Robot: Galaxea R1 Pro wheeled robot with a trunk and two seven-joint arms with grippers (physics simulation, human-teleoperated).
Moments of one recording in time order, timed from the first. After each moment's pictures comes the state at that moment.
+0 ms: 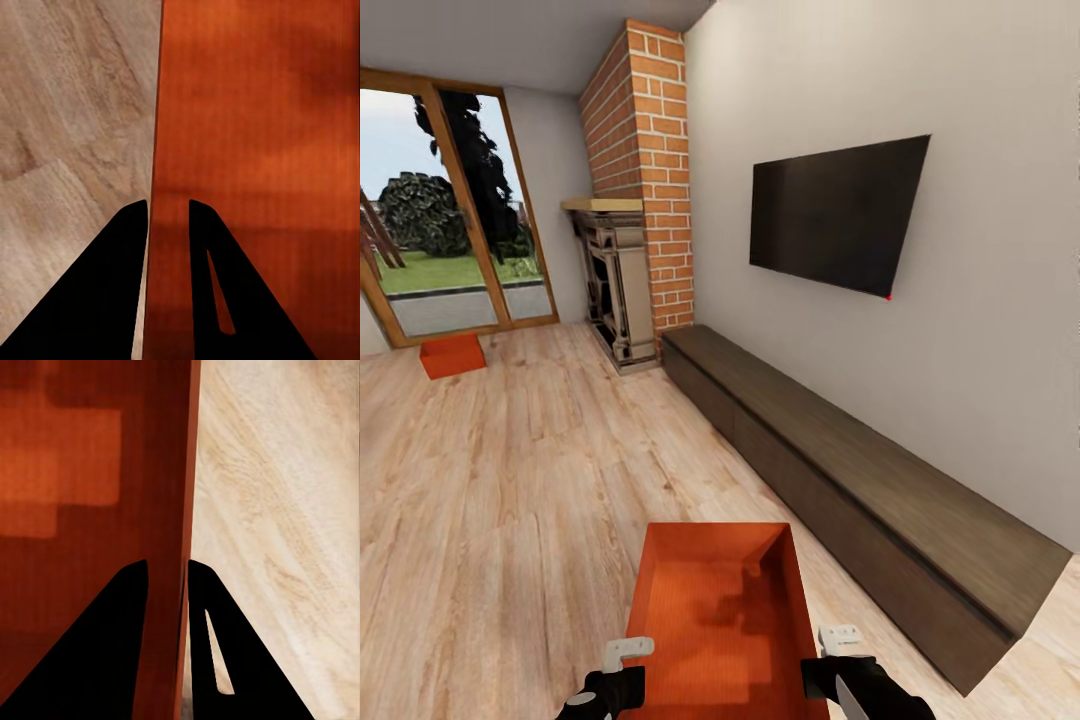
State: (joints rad) left arm -0.44 -0.11 0.15 -0.26 -0.09 -0.02 0.03; right arm -0.49 0.06 0.00 -0.33 0.04 0.29 0.03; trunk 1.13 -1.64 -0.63
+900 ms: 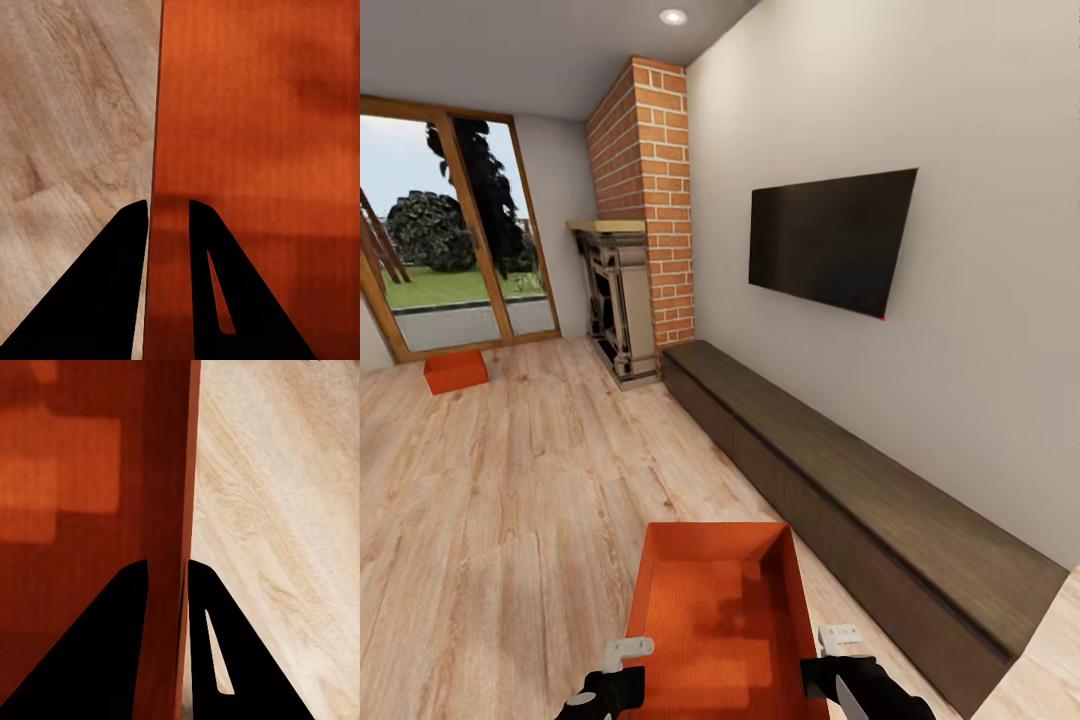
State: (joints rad) left arm -0.44 -0.11 0.15 -0.26 -0.09 -0.02 0.03; right arm -0.49 0.06 0.00 -0.33 0.04 0.29 0.03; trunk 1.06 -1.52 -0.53
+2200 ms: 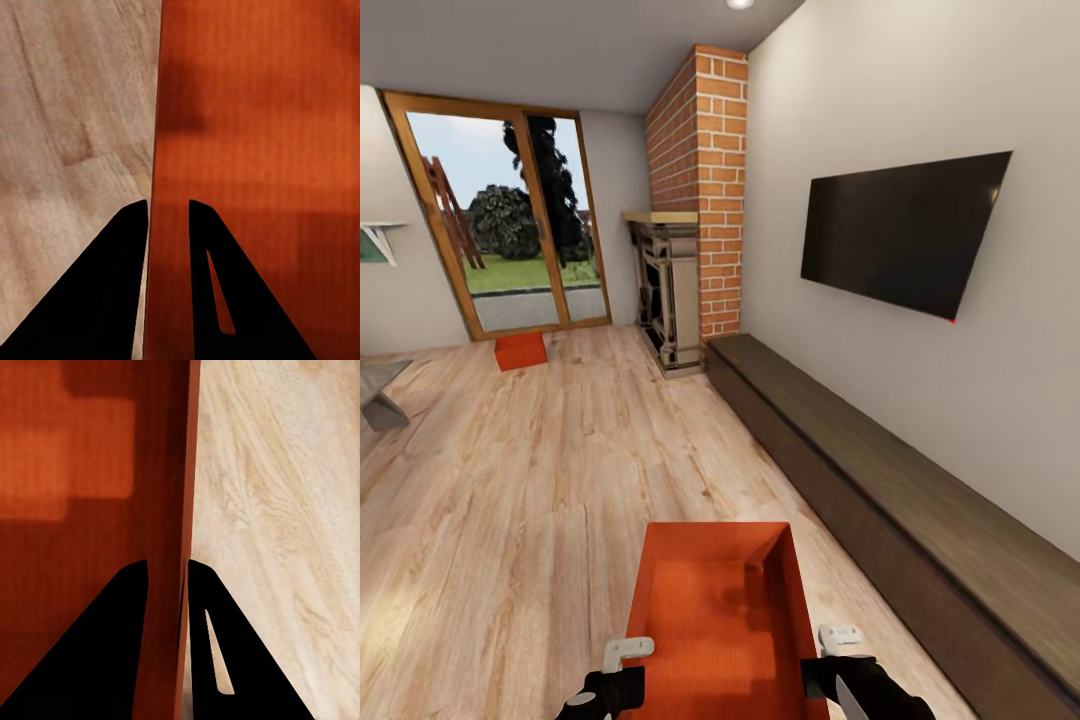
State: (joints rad) left arm -0.44 -0.11 0.15 -0.26 -0.08 -0.02 0.03; right arm -0.49 0.06 -0.01 -0.33 0.04 0.29 0.03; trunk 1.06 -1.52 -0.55
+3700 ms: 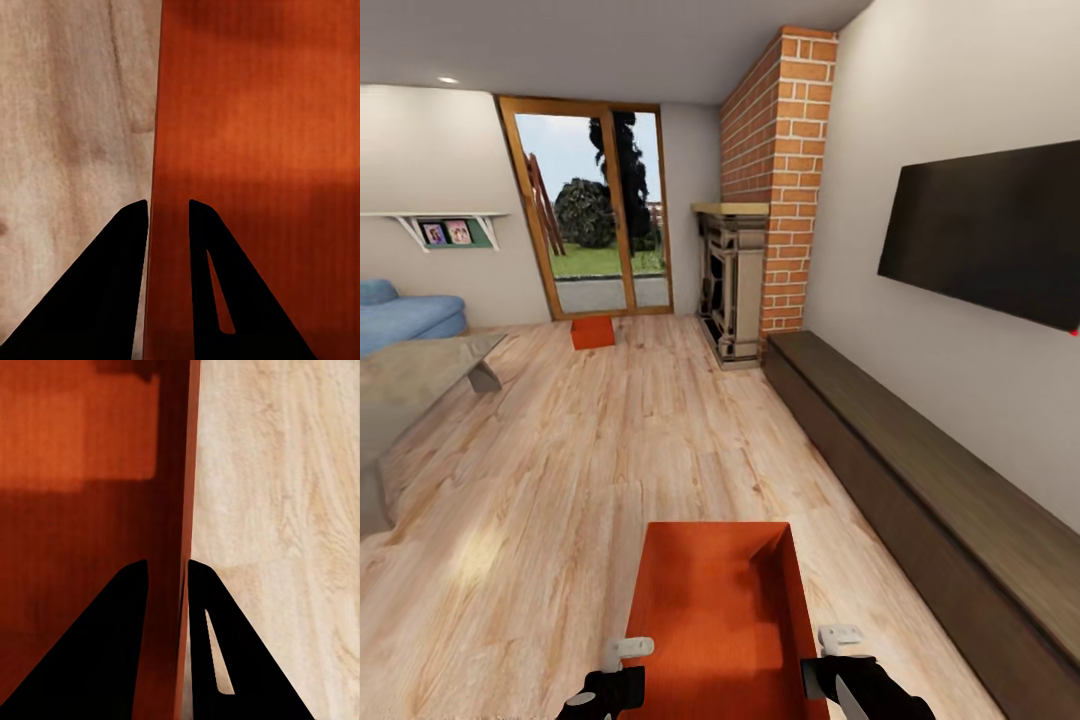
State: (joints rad) left arm -0.44 -0.11 0.15 -0.26 -0.08 -0.02 0.03; right arm -0.49 0.06 -0.01 -0.33 0.04 0.29 0.03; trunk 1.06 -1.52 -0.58
